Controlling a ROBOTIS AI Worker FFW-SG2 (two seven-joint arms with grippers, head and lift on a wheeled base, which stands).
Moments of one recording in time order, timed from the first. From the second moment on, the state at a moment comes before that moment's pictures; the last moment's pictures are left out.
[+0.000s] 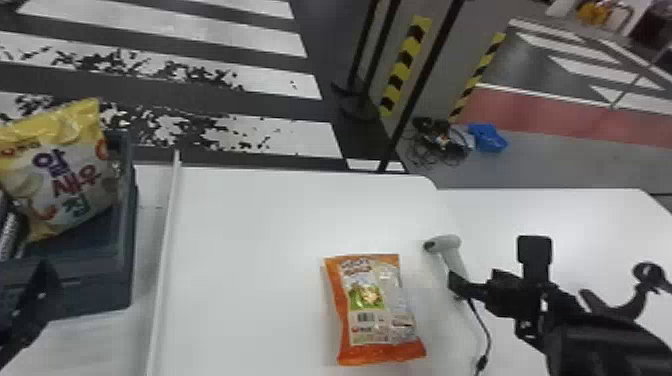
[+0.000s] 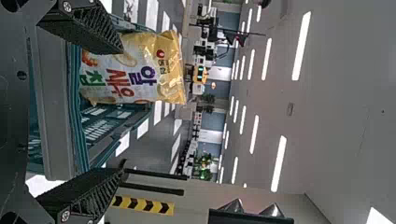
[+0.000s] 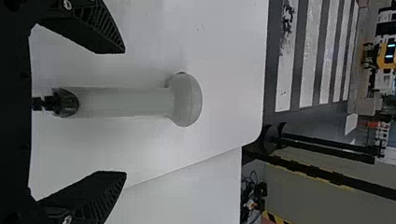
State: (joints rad) left arm 0.51 0.18 0.01 -1.85 0.28 -0.27 -0.17; right arm 0.17 -0.40 -0.44 -1.58 -0.13 0.63 0.38
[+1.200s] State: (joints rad) left arm 0.51 0.19 0.01 -1.84 0.28 -0.27 -0.17; right arm 0.25 -0.36 -0.47 -1.79 -0.38 1.20 0.65
